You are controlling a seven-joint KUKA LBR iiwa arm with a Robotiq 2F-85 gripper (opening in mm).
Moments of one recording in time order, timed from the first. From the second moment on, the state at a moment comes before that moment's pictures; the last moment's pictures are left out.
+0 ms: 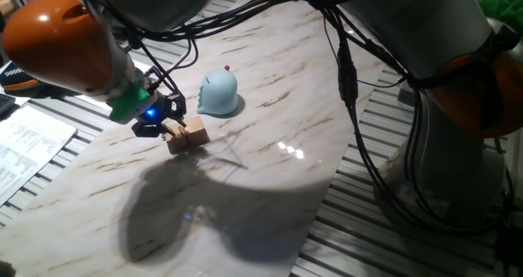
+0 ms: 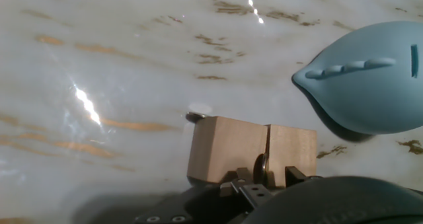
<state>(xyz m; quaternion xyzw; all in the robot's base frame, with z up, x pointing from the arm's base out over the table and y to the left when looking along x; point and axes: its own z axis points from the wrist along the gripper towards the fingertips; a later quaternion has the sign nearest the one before) 0.565 0.128 0.089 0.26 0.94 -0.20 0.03</state>
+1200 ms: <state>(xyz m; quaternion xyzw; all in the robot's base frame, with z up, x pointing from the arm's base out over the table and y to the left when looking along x) 0.566 0.122 0.084 0.27 0.93 -0.22 0.04</state>
